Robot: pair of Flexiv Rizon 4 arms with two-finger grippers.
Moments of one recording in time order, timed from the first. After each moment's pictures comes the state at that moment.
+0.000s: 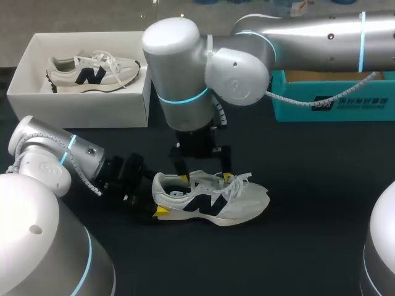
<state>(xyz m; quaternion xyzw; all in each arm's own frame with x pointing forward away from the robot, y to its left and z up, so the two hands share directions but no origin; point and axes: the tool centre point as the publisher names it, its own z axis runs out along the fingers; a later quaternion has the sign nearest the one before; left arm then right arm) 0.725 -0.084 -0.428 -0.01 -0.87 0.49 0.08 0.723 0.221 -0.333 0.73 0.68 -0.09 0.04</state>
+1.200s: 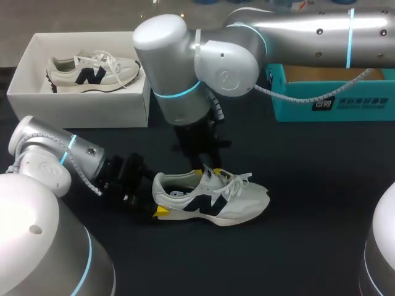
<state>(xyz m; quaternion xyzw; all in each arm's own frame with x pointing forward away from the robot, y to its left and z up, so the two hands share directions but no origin) 0.725 -0.084 -0.428 -0.01 -0.87 0.49 0.08 0.738 0.212 -0.332 0.75 0.64 -0.12 0.06</state>
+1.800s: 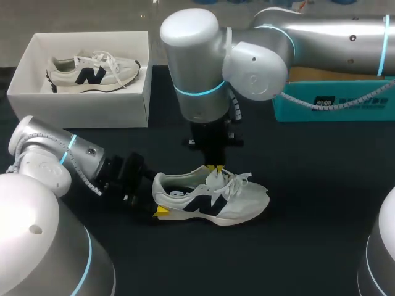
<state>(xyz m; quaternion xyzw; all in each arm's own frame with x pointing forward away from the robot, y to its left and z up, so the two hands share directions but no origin) 0.725 -0.084 -0.428 -0.01 -0.87 0.49 0.08 0.741 0.193 -0.320 0.77 0.63 -0.06 0.05</state>
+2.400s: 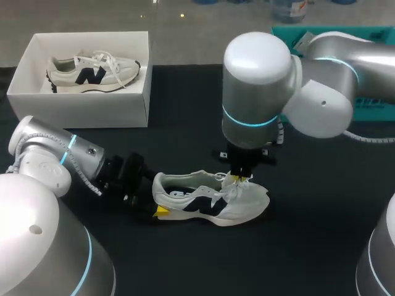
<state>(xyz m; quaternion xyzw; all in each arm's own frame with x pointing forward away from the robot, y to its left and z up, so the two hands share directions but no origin) 0.725 -0.084 -0.428 -0.01 -0.87 0.49 0.08 0.711 0.142 -0.318 0.78 0.62 0.05 0.05</state>
